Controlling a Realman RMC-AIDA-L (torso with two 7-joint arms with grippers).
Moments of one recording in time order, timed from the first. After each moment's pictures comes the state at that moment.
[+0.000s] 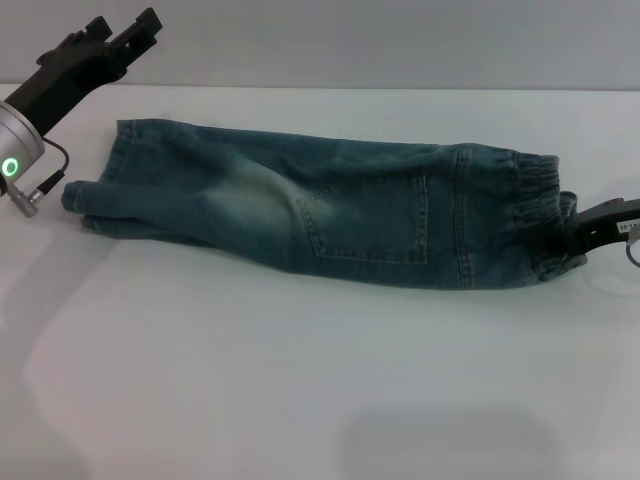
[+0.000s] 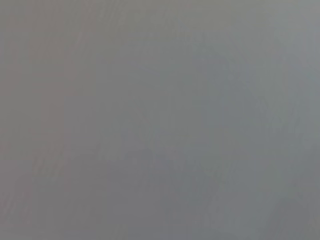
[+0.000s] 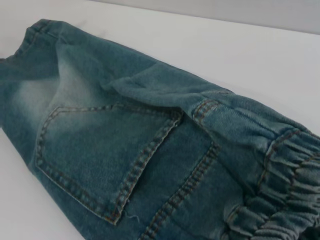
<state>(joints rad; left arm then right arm) -0.61 -2.07 0.70 0.38 1.22 1.03 -1.19 0.66 2.02 -0.74 -0.76 -2.45 -1.29 2.01</state>
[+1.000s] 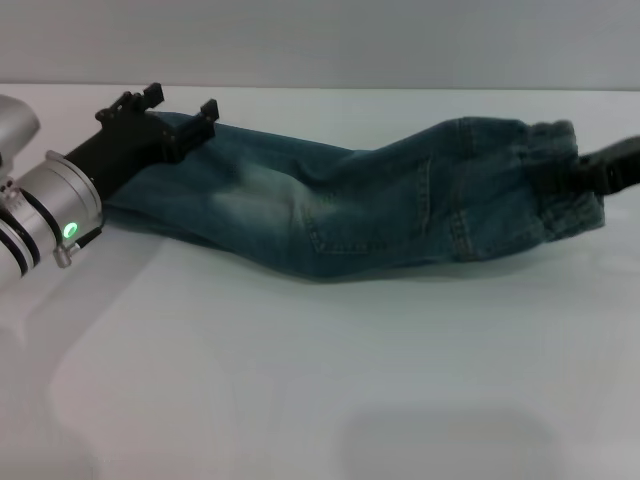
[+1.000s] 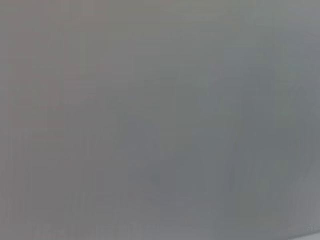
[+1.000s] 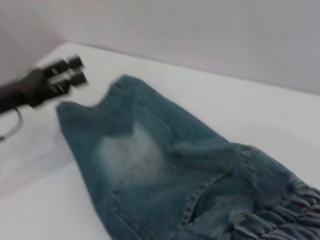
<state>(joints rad) -0.64 -2.07 0.76 0.20 1.22 0.99 -0.80 0.65 1.99 -0.70 -1.01 -2.31 -1.60 2.11</state>
